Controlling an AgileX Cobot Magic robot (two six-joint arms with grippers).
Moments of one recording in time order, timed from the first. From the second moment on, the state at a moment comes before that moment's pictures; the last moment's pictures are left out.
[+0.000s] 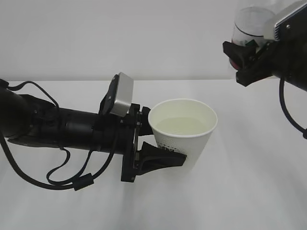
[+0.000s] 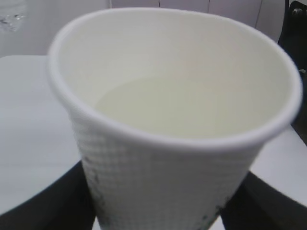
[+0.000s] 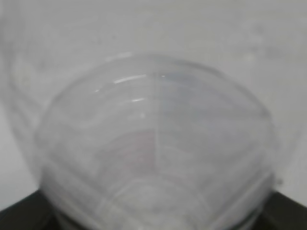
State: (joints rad) left arm -0.51 2.00 -0.92 1.26 -1.13 -0.57; right arm 0.12 1.56 -0.70 -0.44 -0.76 -0.04
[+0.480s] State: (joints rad) left arm -0.51 2.00 -0.92 1.26 -1.13 -0.57; right arm 0.12 1.56 -0.70 -0.23 -0.65 -0.03
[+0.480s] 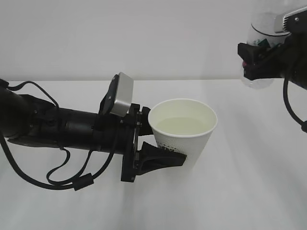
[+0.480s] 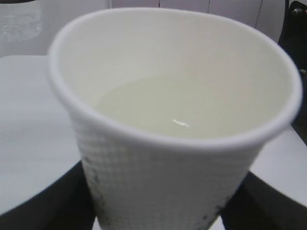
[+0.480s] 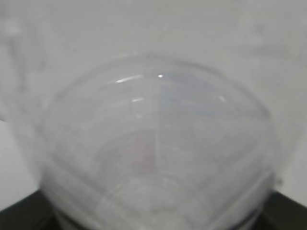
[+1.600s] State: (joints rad) left arm -0.51 2.00 -0.92 1.26 -1.13 -0.57; right arm 0.12 1.76 -0.70 0.05 -0.73 -0.12
